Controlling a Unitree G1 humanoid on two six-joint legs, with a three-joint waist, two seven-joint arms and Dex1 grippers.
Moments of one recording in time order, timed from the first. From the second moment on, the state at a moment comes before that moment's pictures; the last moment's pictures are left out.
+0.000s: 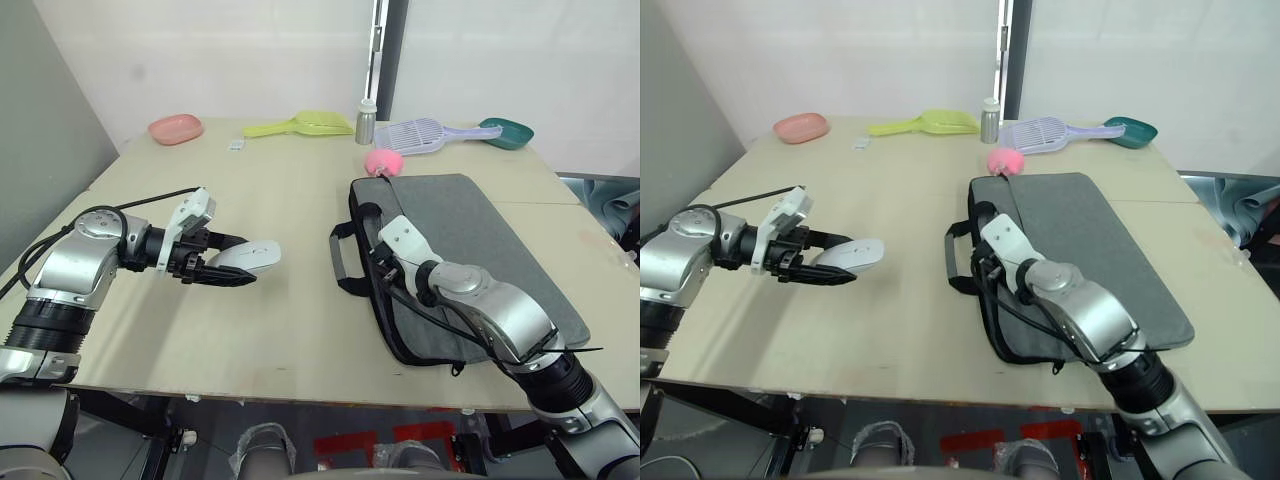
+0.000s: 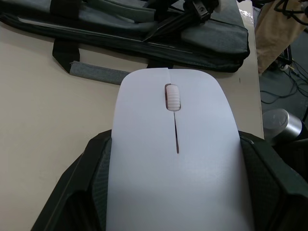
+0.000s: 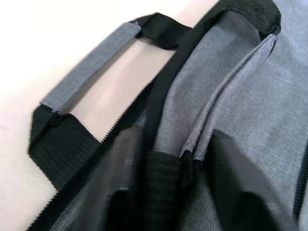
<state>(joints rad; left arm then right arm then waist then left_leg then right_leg) -0.55 0.90 -0.02 0.13 -0.44 0.52 -1.52 -0.47 -0.49 0.33 -0.43 0.31 1.11 0.19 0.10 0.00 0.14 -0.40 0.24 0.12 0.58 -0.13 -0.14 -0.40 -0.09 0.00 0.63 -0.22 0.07</state>
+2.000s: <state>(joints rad) -1.11 0.05 -0.27 1.10 0.06 -0.11 -1.01 -0.72 -0.42 -0.33 -0.56 0.66 1.60 0.36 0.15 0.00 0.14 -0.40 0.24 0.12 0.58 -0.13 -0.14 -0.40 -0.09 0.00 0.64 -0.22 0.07</state>
